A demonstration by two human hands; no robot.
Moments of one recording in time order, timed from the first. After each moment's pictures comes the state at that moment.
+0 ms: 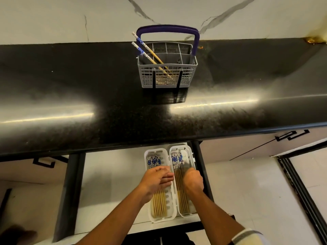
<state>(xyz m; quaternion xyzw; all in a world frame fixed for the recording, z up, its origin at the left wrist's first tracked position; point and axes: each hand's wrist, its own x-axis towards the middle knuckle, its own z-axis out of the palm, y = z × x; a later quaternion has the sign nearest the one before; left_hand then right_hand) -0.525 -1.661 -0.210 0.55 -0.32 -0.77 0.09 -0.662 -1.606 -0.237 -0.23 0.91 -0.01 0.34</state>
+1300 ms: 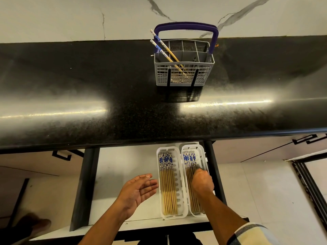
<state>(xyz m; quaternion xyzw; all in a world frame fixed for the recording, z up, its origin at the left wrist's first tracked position) -0.424 -1.656 -0.190 0.57 -0.20 -0.78 0.19 -0.653 -1.601 -0.239 -0.34 0.89 0.05 0.31</state>
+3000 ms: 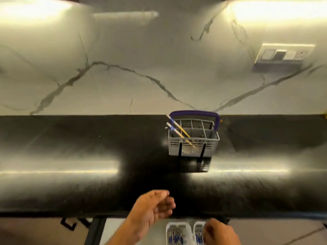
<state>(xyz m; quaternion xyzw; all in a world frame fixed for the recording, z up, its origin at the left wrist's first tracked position) -0.476 -1.756 -0.083 0.48 -0.32 -0.77 0.27 -0.721 -1.697 -0.338 -0.47 0.84 -0.11 0.26</state>
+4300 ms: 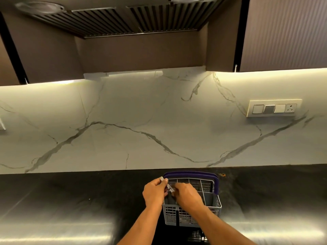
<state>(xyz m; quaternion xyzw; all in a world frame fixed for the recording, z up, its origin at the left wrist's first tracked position) -0.624 -1.980 -0.019 0.58 -0.41 -0.52 0.47 -0.737 -1.944 -0.017 -0.63 0.74 -0.18 0.18</state>
